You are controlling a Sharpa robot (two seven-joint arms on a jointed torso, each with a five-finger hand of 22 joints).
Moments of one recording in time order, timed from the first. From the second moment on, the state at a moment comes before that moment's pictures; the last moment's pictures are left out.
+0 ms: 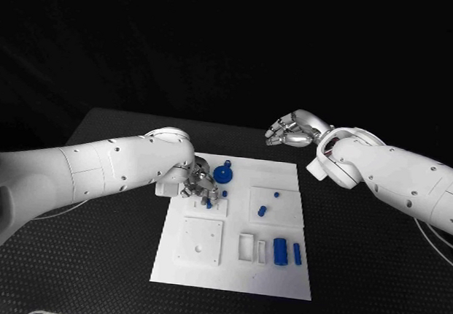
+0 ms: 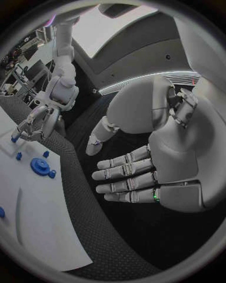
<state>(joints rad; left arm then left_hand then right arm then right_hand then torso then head) 1.32 -0.42 -0.24 1.08 -0.94 0.37 -0.49 0.75 0.09 0.55 -0.31 0.46 1.19 0.02 0.46 0.93 1.41 -0.12 1.06 0.71 1.23 -0.17 1.48 0.77 0.09 0.99 -0.15 1.19 1.31 1.22 -0.63 -0.02 1.10 -0.94 -0.22 0.15 1.05 -0.12 0.50 -0.29 0.57 0.91 0.16 0.35 0.38 1.19 0.13 0.07 0.13 0.88 0.17 0.24 0.61 0.18 0.60 0.21 0.07 1.30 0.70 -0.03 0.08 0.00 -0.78</state>
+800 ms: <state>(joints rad) 1.32 -0.42 -0.24 1.08 -0.94 0.37 -0.49 0.75 0.09 0.55 -0.31 0.45 1.20 0.01 0.46 0.93 1.41 -0.12 1.06 0.71 1.24 -0.17 1.48 0.77 0.09 0.99 -0.15 1.19 1.31 1.22 -0.63 -0.02 1.10 -0.94 -0.21 0.15 1.05 -0.12 0.50 -0.29 0.57 0.91 0.16 0.35 0.38 1.19 0.13 0.07 0.13 0.88 0.17 0.24 0.61 0.18 0.60 0.21 0.07 1.30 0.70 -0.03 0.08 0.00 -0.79</state>
